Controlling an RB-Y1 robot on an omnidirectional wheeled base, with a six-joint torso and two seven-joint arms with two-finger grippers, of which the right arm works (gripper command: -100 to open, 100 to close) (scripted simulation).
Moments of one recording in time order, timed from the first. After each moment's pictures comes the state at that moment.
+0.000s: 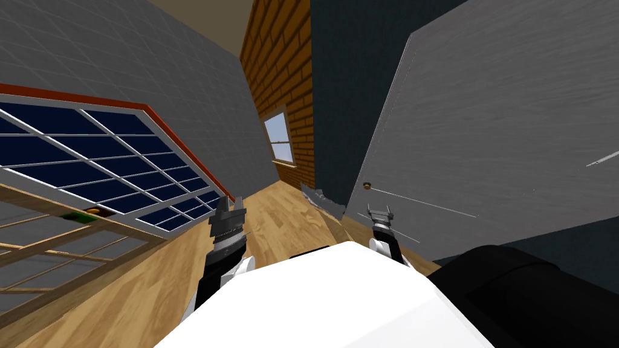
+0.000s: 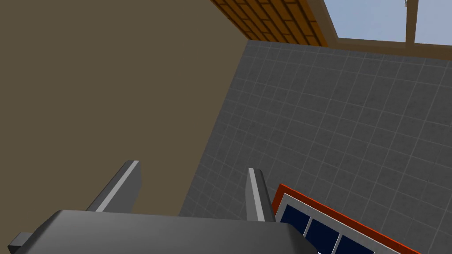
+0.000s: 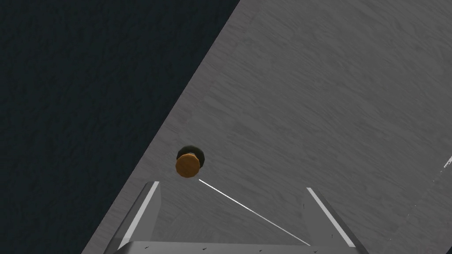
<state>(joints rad) 0.35 -0.21 -0.36 -1.29 -0.53 -0.75 -0.89</state>
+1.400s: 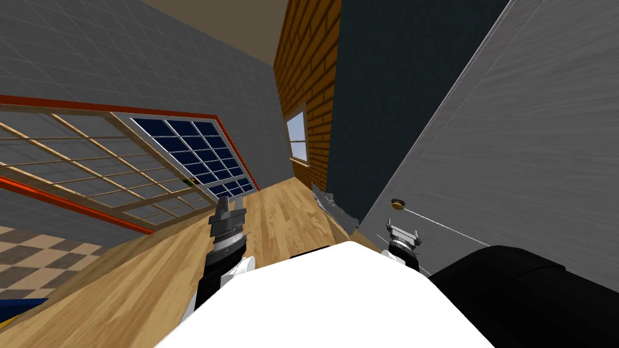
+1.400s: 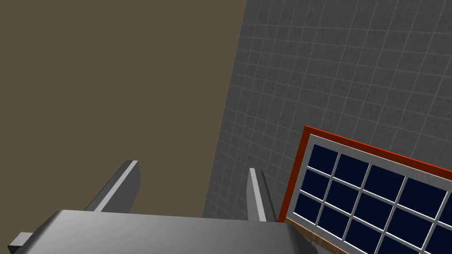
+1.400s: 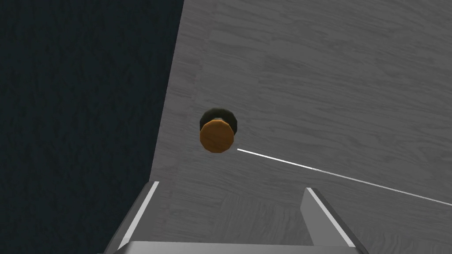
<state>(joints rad) 0.29 -0.27 -0.46 -0.90 -0.75 -0.85 -1.19</state>
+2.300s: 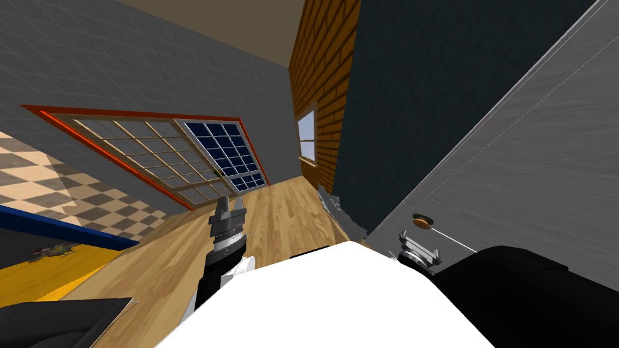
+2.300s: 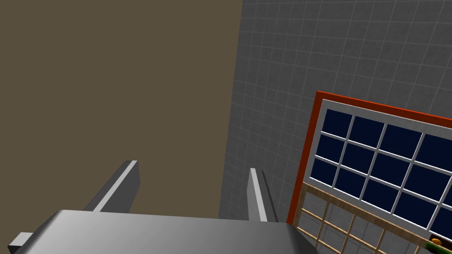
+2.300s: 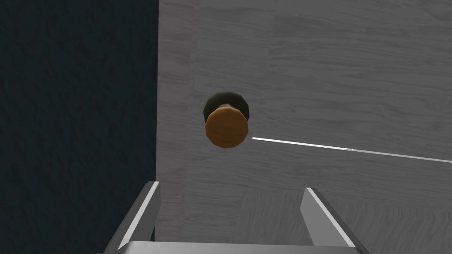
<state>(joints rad) 0.27 -0.29 -0.51 -0.73 -0.86 -0.89 -1.33</state>
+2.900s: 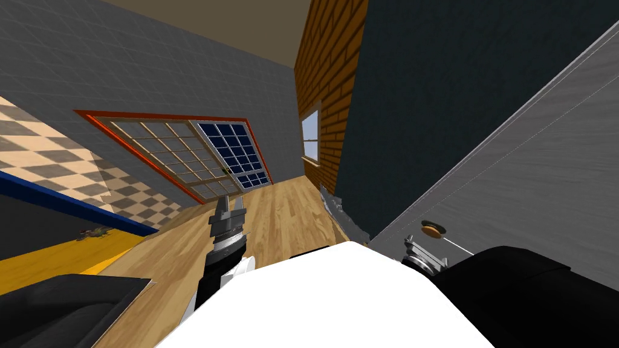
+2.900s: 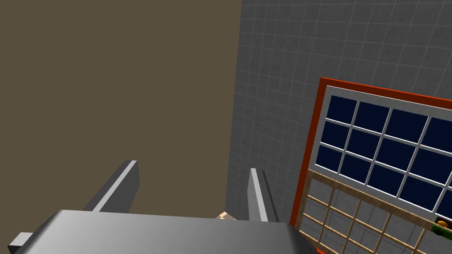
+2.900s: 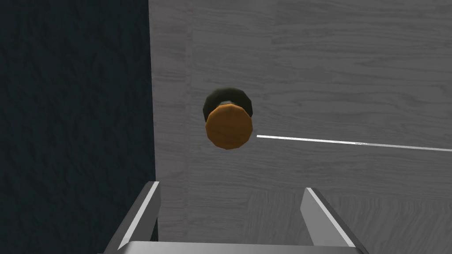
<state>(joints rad) 0.25 -0.30 -0.53 -0.64 -0.90 -0.90 -1.39</state>
